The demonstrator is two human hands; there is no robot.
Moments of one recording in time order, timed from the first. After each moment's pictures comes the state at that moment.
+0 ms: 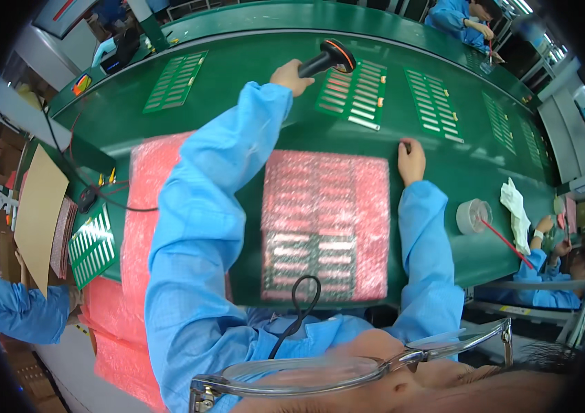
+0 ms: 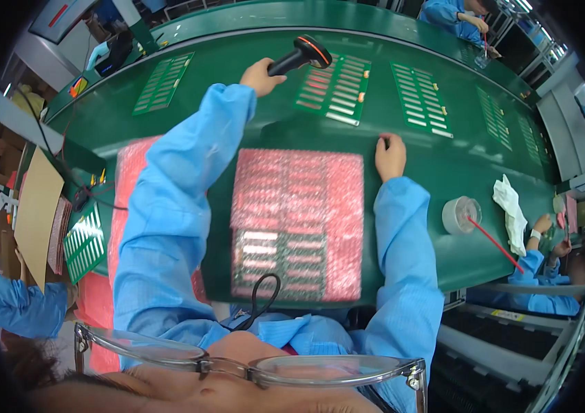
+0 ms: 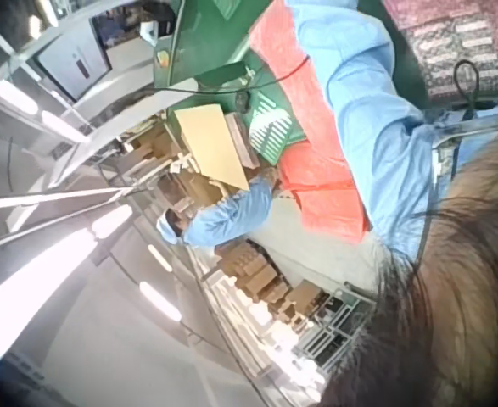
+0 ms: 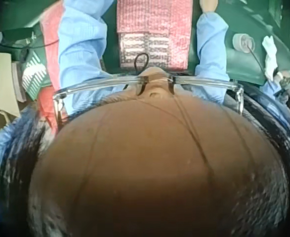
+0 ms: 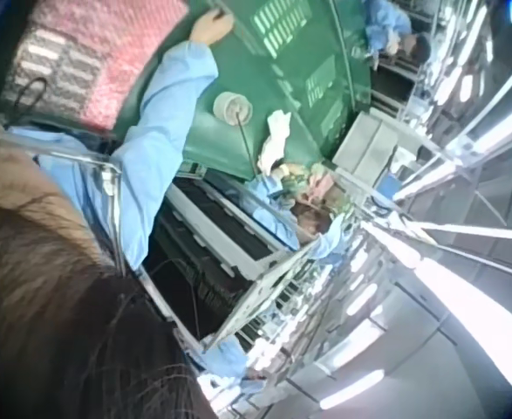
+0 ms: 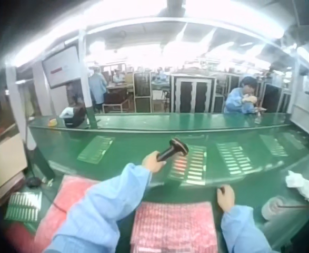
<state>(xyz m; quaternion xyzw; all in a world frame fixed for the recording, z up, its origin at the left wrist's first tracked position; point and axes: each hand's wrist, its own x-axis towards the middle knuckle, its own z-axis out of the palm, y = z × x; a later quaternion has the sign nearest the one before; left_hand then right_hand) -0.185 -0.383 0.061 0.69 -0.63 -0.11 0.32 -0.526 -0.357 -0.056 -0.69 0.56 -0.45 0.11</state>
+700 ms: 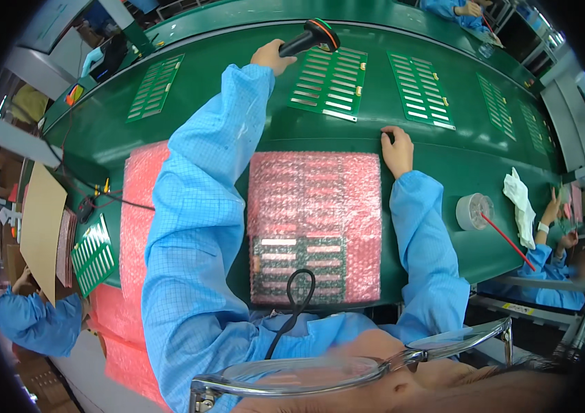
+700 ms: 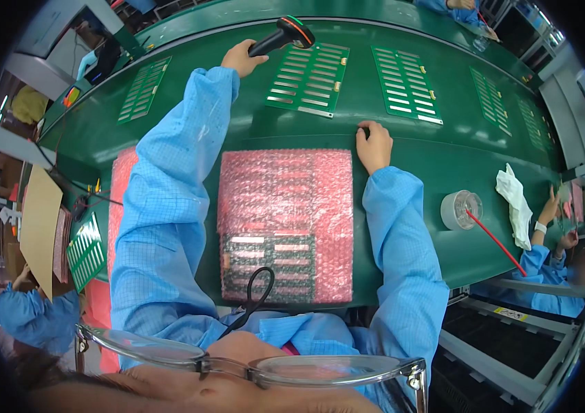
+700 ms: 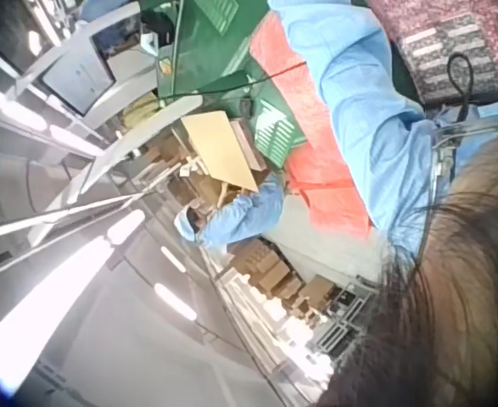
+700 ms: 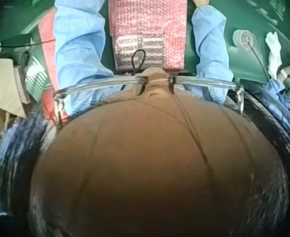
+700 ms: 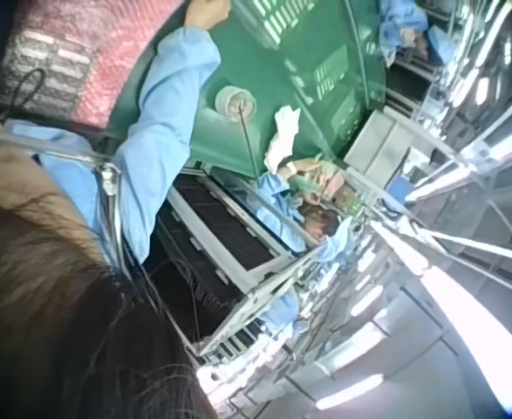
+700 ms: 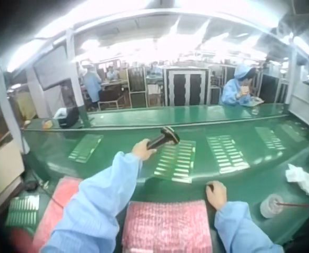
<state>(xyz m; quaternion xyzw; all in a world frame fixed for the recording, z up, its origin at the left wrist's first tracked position) -0.178 -0.431 0.072 0.68 -0.65 -0.07 0.32 -0.510 -0.351 -0.035 -0.73 0.55 -0.40 0.09</state>
